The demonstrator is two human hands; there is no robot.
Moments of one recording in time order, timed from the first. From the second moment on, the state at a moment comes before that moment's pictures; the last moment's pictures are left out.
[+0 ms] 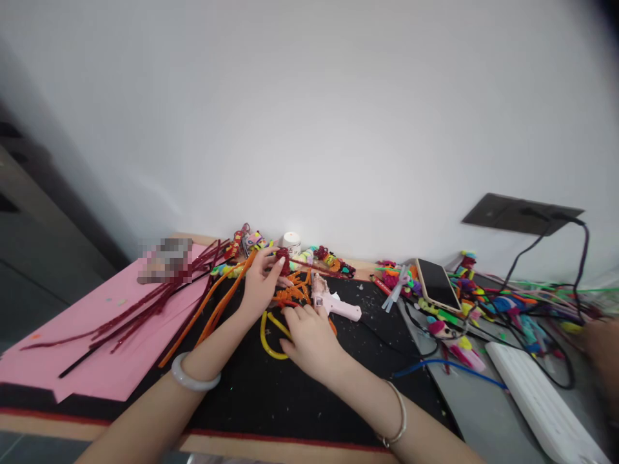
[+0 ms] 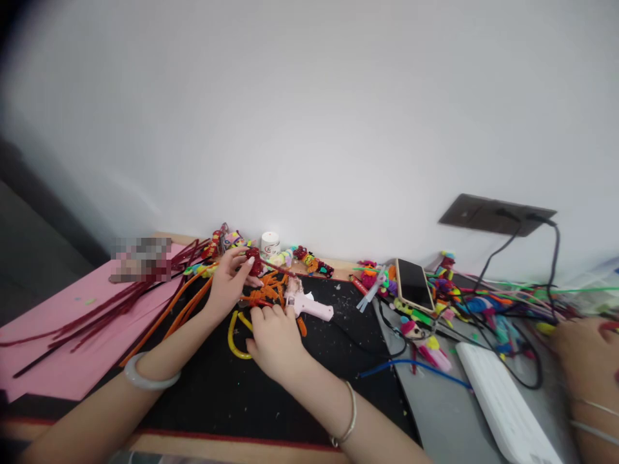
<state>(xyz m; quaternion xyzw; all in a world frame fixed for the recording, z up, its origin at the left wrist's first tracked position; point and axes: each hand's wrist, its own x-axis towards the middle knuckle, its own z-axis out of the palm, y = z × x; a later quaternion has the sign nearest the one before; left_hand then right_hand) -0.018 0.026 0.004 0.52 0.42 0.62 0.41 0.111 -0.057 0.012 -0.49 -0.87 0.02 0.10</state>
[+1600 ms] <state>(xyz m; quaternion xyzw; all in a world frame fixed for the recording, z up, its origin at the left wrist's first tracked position) -0.012 0.015 0.006 0.49 0.40 0.67 0.39 0.157 -0.045 0.016 -0.64 -0.73 0.03 0.24</state>
